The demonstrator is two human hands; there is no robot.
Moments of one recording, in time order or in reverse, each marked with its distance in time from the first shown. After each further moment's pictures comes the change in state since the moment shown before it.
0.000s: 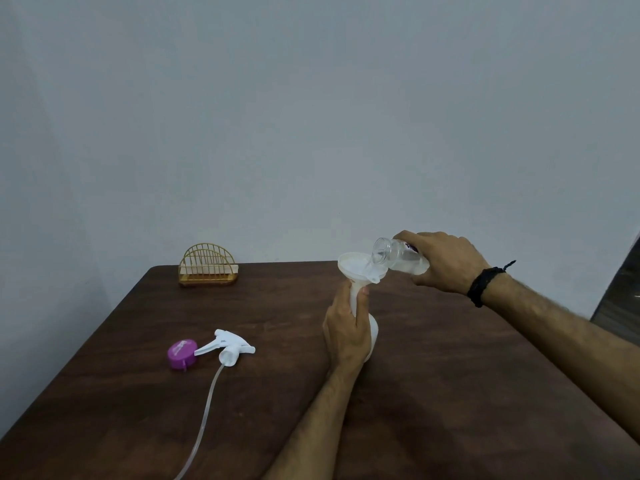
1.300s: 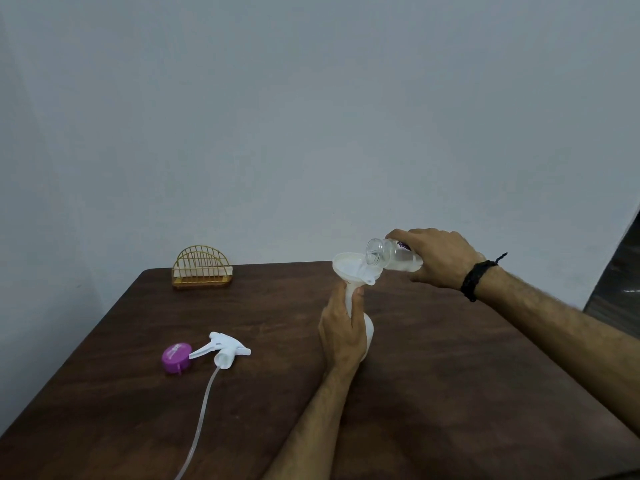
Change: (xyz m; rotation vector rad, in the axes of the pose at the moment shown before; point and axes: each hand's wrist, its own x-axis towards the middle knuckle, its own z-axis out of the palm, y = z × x) left_hand -0.002 0.000 -0.001 -0.020 0.000 0.022; right_hand 0.001 -0.005 -0.013 -0.062 -0.057 -0.002
